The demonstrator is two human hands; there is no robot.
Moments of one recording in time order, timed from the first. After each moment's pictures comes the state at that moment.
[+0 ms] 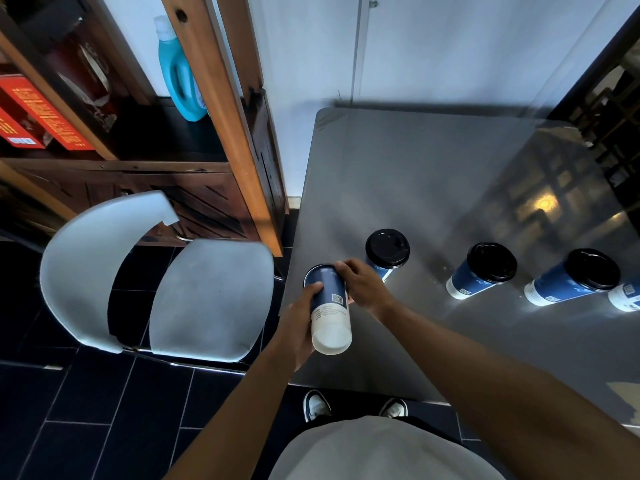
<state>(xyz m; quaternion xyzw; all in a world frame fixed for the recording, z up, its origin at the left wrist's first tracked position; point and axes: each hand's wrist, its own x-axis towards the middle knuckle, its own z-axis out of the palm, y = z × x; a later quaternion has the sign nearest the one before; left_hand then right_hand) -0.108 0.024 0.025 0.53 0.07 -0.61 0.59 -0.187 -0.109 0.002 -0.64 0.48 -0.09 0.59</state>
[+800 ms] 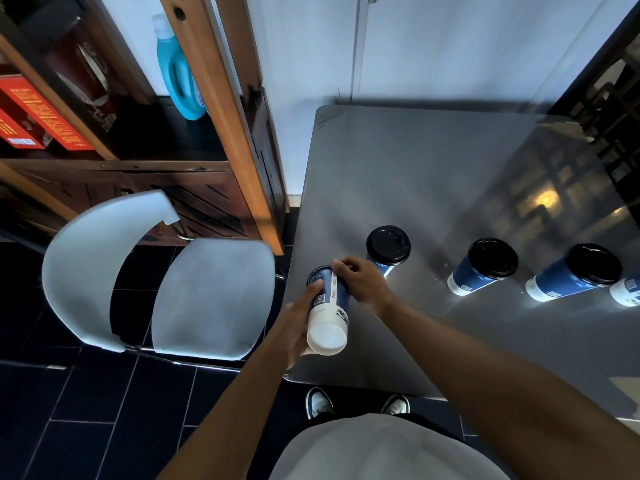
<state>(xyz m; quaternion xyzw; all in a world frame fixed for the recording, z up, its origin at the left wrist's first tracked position) -0.098 0.034 0.022 0.61 0.02 -0.61 0.50 -0.187 -0.109 -0.006 -0.69 0.47 -0.11 0.54</state>
